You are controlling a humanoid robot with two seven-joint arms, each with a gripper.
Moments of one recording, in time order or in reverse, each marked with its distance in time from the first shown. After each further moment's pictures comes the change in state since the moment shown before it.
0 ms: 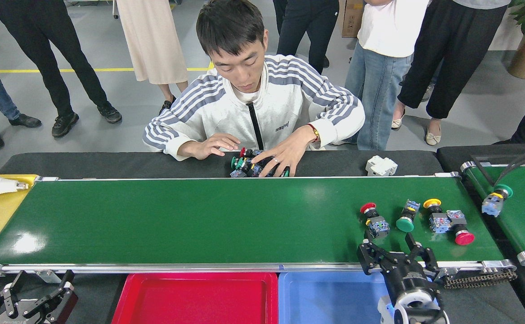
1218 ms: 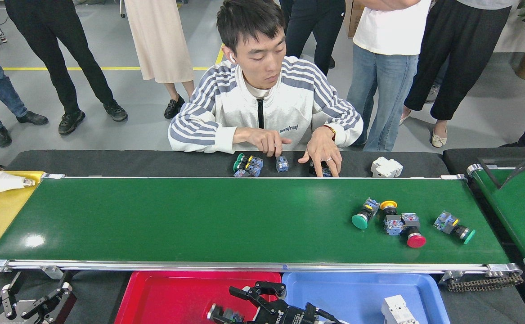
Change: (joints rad) left arm 0.001 0.000 0.005 0.001 0.000 0.000 0.000; right arm 0.100 0.031 0.368 -0.126 -0.059 -0.783 0.000
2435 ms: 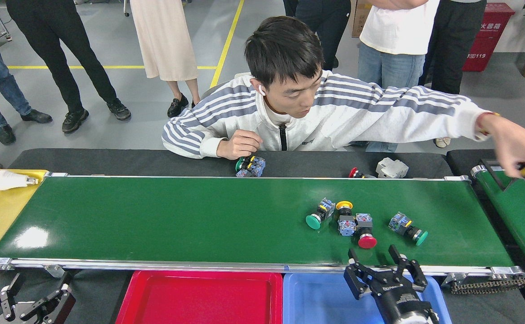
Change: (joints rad) left arm 0.004 0.000 0.006 0.000 0.000 0.000 0.000; right arm 0.055 0.023 -0.424 -0.003 0.099 0.510 -0.040
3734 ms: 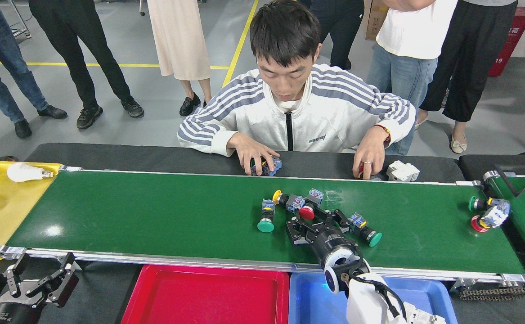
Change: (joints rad) left arm -0.111 0.042 -0.041 0.093 -0.006 0.001 0.000; right arm -0.327 0.039 0.247 0.370 -0.048 0.086 -0.002
